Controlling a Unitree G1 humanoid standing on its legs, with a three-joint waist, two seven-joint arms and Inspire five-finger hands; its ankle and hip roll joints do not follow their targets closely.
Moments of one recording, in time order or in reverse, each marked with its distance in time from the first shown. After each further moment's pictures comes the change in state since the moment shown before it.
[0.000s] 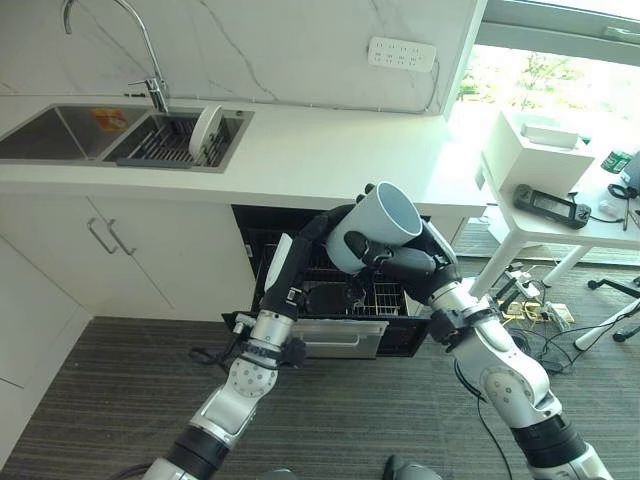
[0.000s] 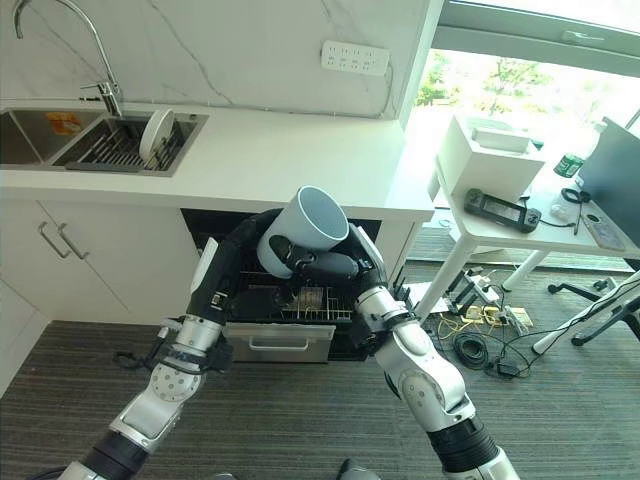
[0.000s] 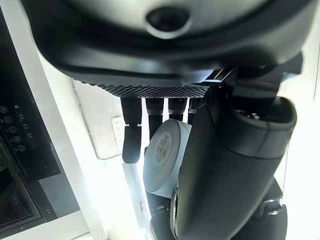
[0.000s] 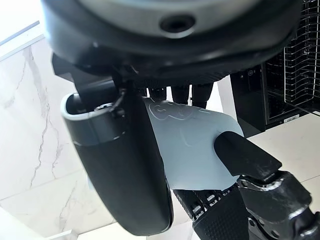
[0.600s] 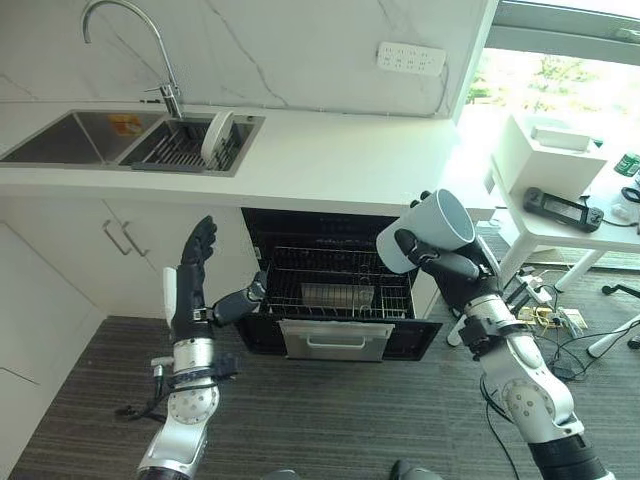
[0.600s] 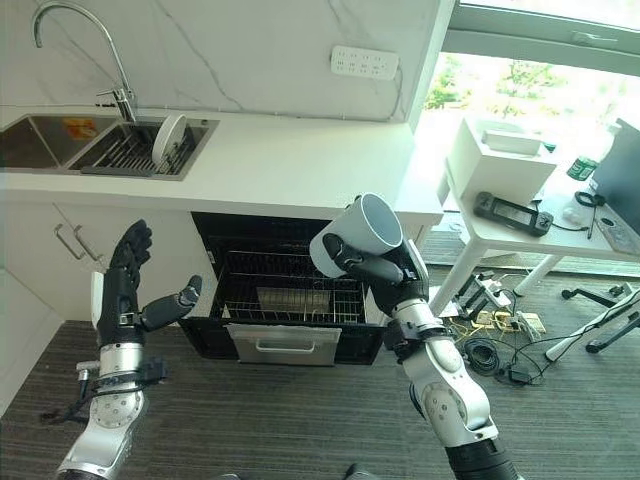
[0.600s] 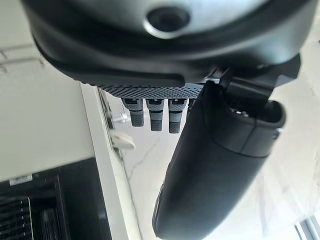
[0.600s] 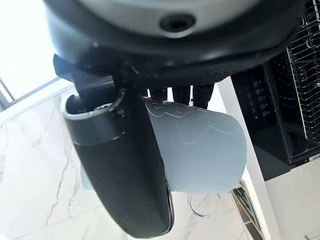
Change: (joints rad) left arm 0.225 0.011 0.366 0.081 -0.034 0.004 0.170; right arm 0.123 -0.009 -0.141 0.033 0.001 -0.089 -0.021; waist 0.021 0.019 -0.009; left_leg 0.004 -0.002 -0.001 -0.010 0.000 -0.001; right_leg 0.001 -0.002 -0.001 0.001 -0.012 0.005
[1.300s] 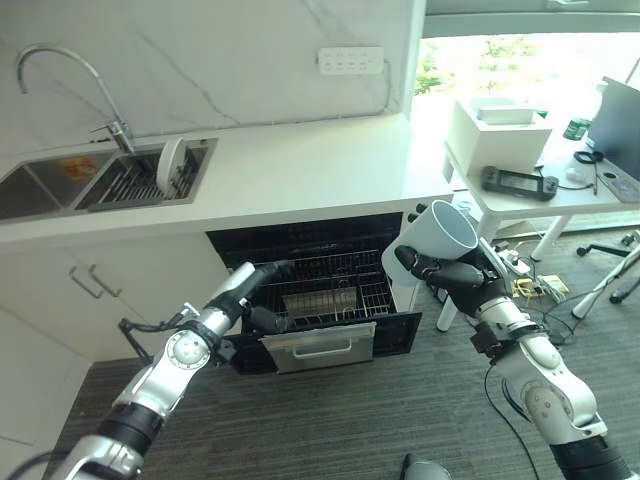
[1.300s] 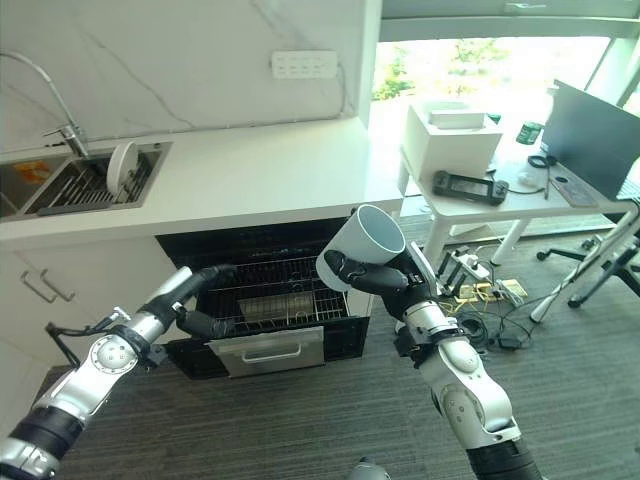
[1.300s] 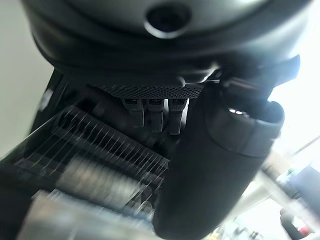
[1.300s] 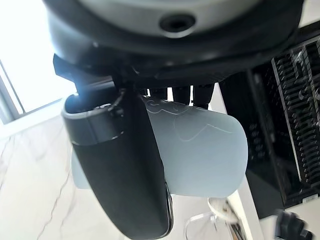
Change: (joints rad) left arm -0.328 0.307 -0.313 0.255 0.078 0.403 -0.606; right arm 0.017 -0.123 -0.013 0.000 -0.036 0.086 0.073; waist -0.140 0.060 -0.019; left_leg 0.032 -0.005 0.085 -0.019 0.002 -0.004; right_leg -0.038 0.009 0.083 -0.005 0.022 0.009
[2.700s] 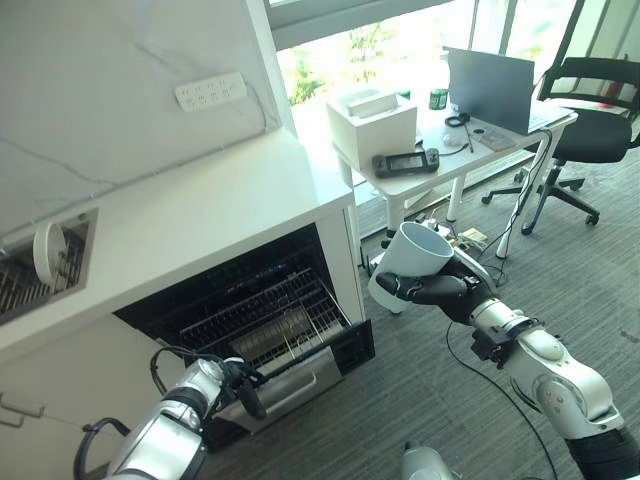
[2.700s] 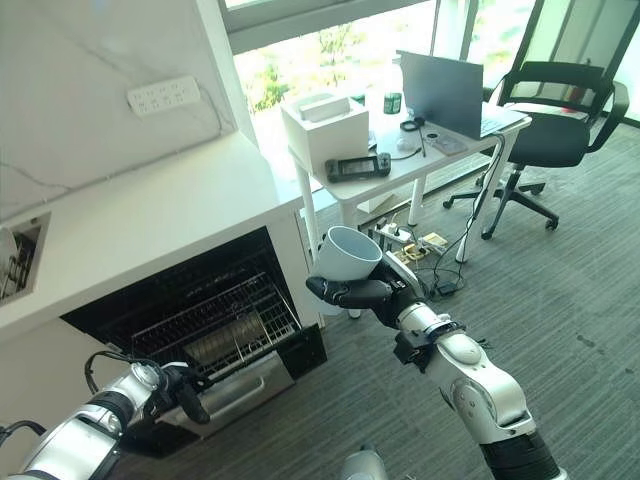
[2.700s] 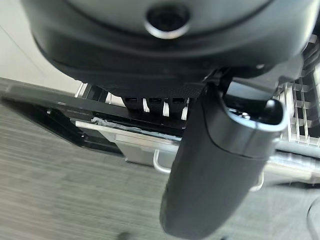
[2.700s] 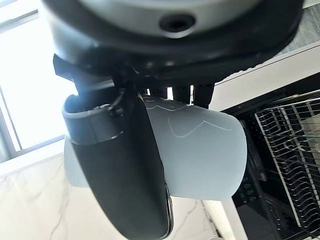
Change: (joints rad) left arm -0.241 -0.328 -0.133 0.799 0.289 0.292 -0.297; right arm -0.029 -0.075 0.019 -0.053 -0.001 0.197 0.093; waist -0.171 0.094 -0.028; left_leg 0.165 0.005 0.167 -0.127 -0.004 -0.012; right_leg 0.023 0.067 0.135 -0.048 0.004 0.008
